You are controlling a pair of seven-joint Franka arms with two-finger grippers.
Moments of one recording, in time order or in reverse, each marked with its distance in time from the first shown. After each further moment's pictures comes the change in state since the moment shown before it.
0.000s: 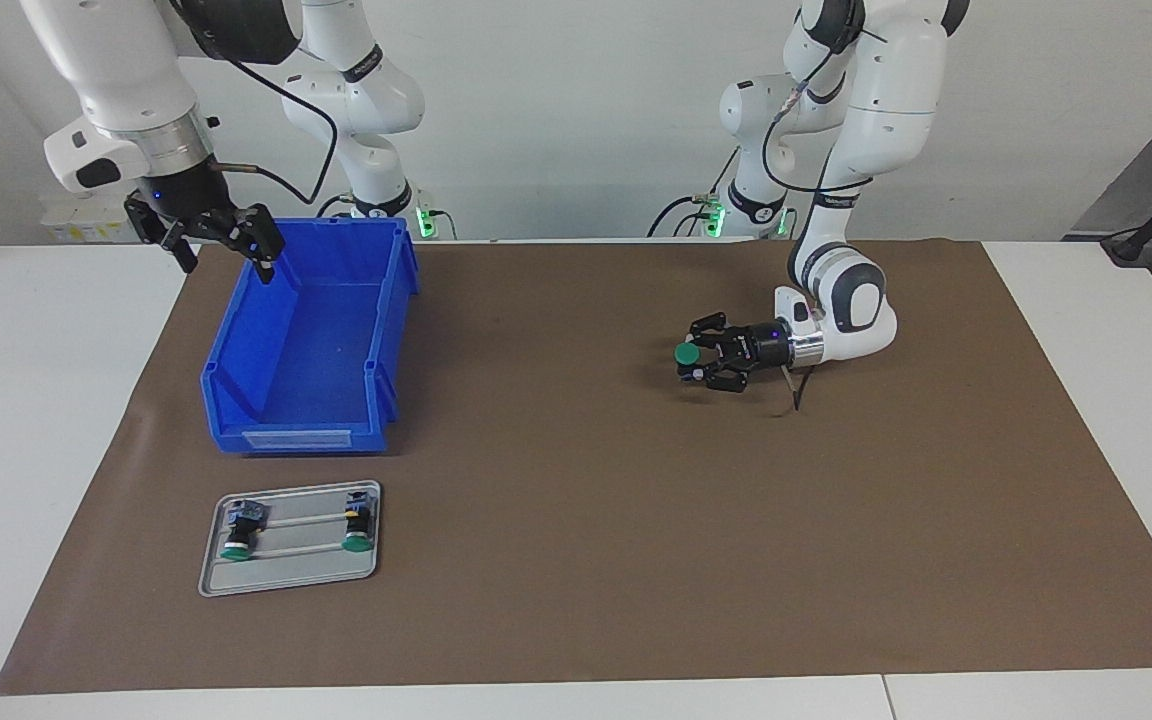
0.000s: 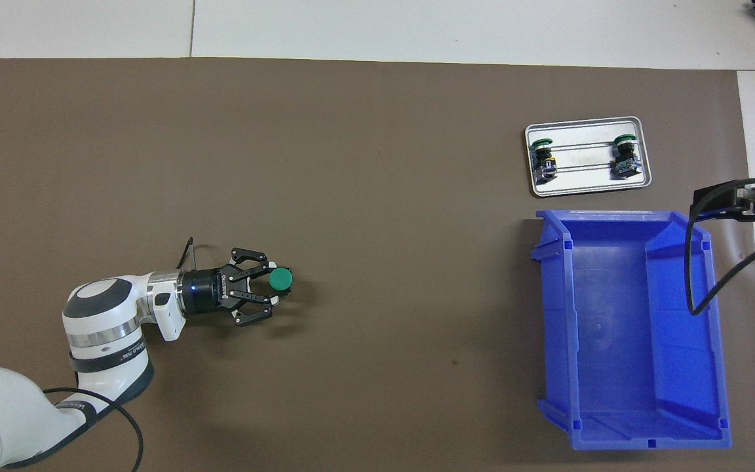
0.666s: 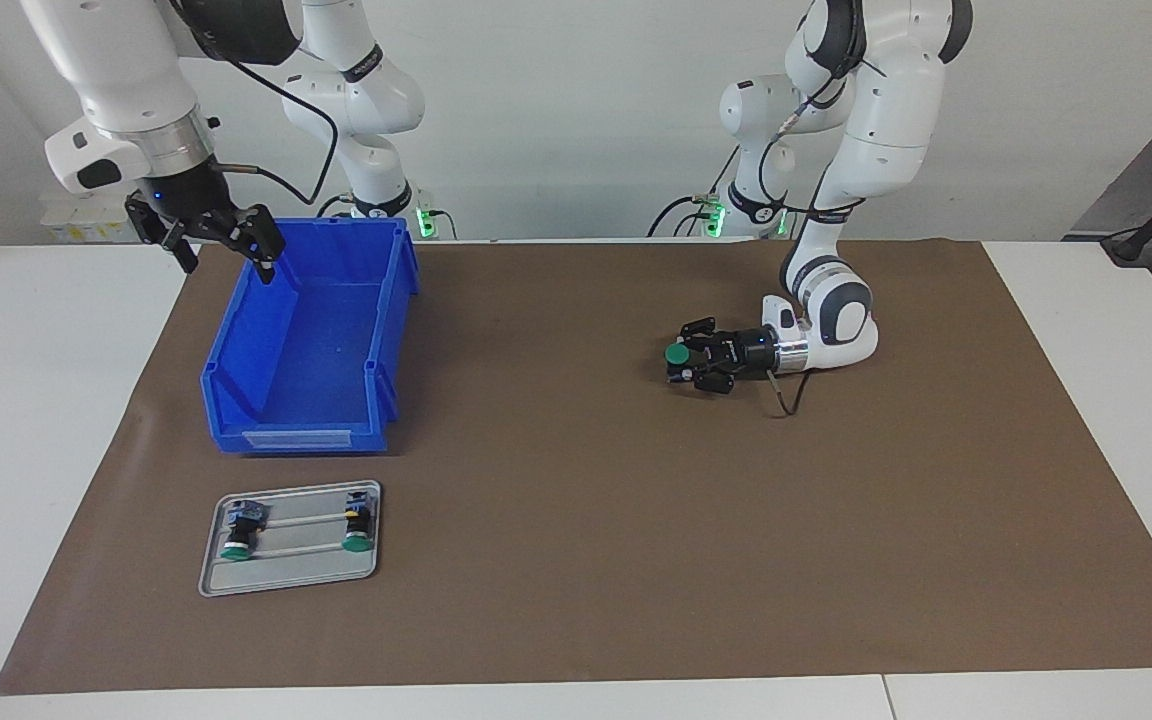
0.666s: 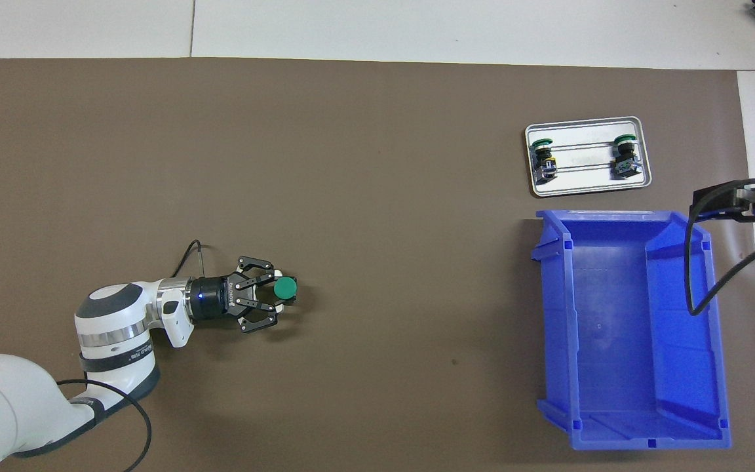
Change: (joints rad) left arm 0.000 0.055 0.001 0.001 -0.001 -0.046 0.080; right arm 0.000 0.000 0.000 -0.003 0.000 0.000 0.000
